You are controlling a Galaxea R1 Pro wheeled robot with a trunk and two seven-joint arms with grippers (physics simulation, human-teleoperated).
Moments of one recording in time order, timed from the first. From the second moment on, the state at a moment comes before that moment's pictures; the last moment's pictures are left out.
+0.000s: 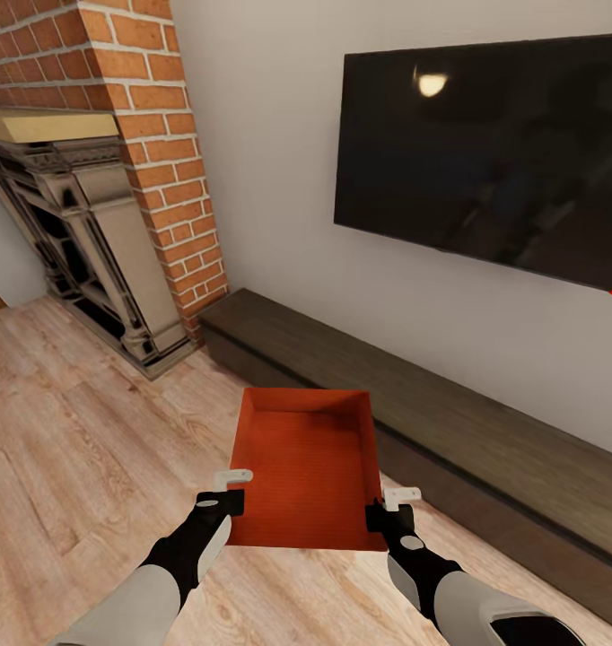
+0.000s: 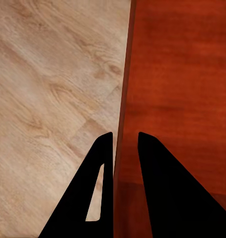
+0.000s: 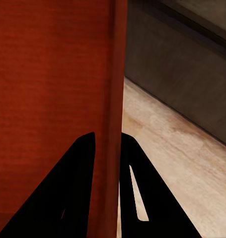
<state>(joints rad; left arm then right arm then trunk) -0.66 -0.11 -0.08 -0.46 0.08 0.22 0.25 -0.72 0.10 0.03 -0.08 0.05 -0.29 -0.14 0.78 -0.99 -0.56</state>
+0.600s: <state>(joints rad) -0.66 -0.11 -0.08 -0.46 0.08 0.22 0.25 -0.72 0.10 0.02 -0.08 0.05 -0.28 -0.14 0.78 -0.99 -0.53</state>
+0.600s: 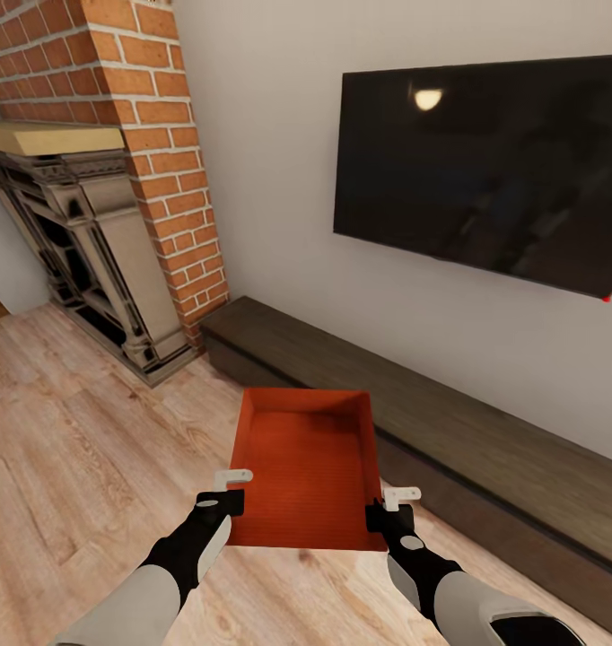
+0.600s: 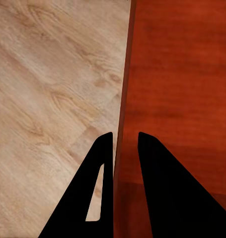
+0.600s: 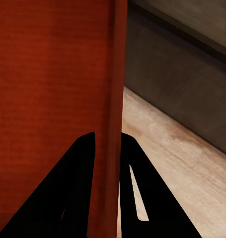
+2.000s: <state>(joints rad) -0.66 -0.11 -0.07 -0.46 0.08 0.22 0.25 -0.72 0.10 0.03 -0.08 0.05 -0.28 -0.14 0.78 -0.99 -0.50</state>
